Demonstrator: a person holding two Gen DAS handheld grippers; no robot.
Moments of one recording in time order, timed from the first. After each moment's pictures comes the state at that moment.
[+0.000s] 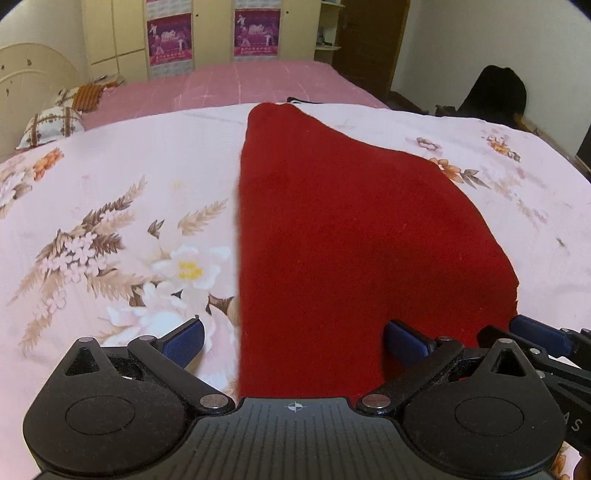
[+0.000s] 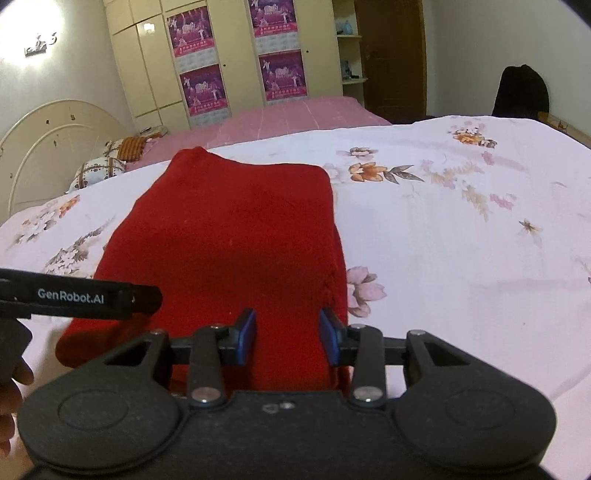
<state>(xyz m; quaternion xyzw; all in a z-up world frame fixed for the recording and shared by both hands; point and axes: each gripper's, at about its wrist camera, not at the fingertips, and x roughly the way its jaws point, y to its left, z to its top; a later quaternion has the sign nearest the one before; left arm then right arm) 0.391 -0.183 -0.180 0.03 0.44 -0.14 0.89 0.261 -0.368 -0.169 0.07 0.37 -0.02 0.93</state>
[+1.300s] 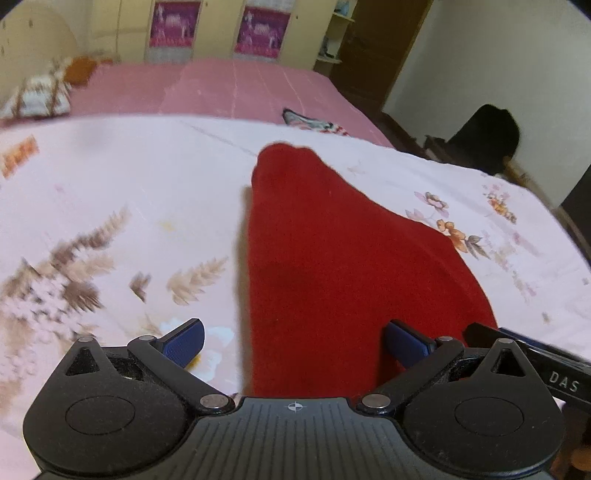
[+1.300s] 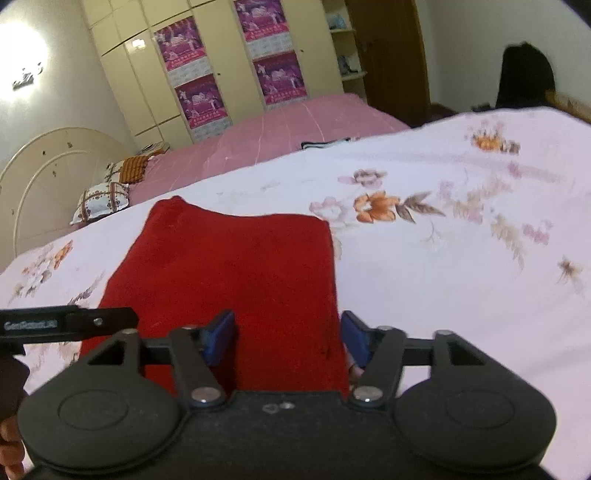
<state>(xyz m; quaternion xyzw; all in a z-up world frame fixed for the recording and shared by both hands) 0.469 -0.162 -0.180 -0.07 0.45 -0.17 0.87 0.336 -0.410 -0.164 0.15 0.37 -0.01 0.92</state>
